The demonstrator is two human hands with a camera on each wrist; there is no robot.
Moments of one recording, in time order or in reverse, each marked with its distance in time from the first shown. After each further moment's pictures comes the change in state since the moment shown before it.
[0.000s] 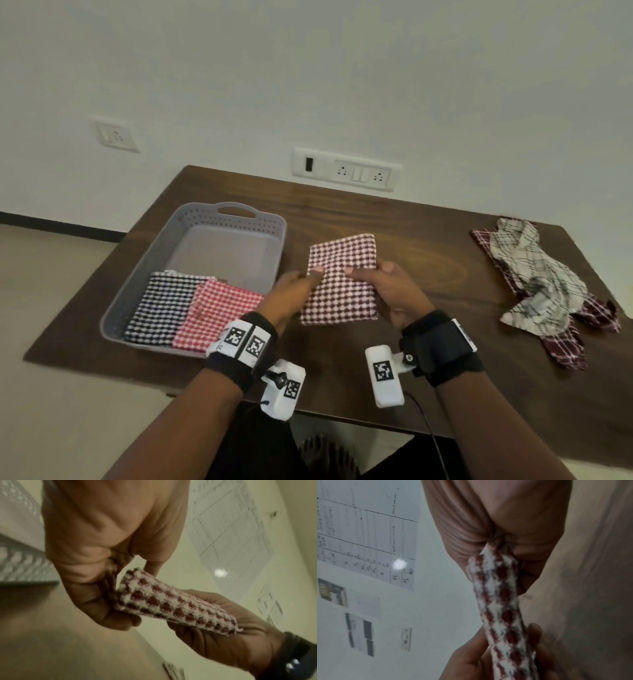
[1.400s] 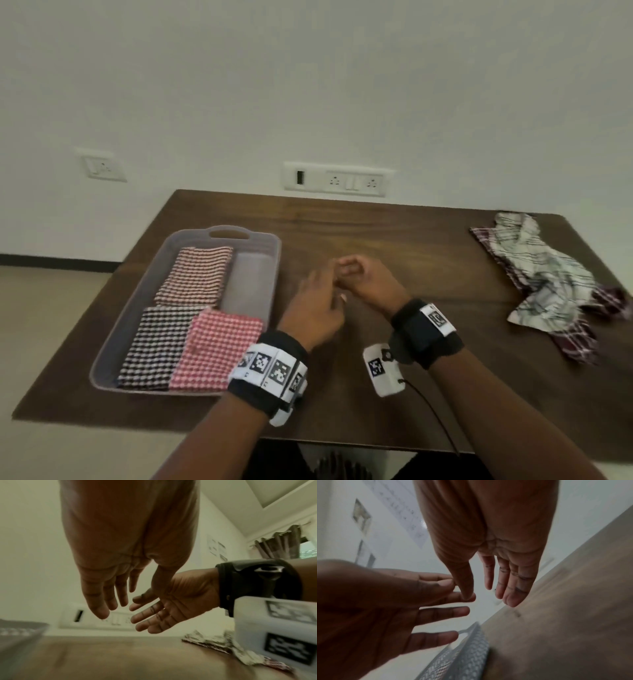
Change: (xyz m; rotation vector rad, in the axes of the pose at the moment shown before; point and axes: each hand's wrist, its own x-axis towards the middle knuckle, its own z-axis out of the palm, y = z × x) left_hand 0.013 0.015 0.032 0.822 0.027 0.612; right_hand 0.052 -0.002 -0.002 -0.520 0.110 -0.168
